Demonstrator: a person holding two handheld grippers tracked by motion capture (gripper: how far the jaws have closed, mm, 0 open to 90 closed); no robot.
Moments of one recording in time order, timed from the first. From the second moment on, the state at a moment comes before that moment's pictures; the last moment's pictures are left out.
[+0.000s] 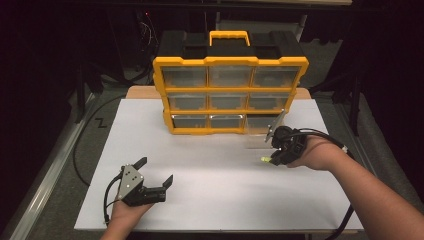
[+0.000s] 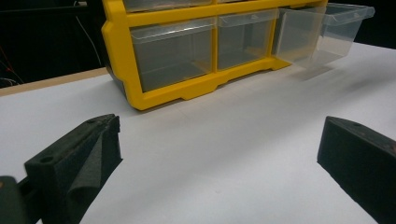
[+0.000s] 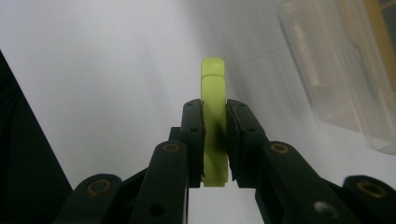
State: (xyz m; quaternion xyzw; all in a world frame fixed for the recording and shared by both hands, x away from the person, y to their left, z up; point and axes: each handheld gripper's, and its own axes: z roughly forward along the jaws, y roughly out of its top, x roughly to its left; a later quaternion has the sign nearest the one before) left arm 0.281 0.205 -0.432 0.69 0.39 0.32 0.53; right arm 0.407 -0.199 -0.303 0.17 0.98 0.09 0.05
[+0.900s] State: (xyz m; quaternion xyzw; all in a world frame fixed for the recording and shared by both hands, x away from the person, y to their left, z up) left arm 0.281 0.205 -0.433 0.69 0.39 0.31 0.53; right arm 0.441 -0.197 -0.286 0.18 0.98 0.08 0.07
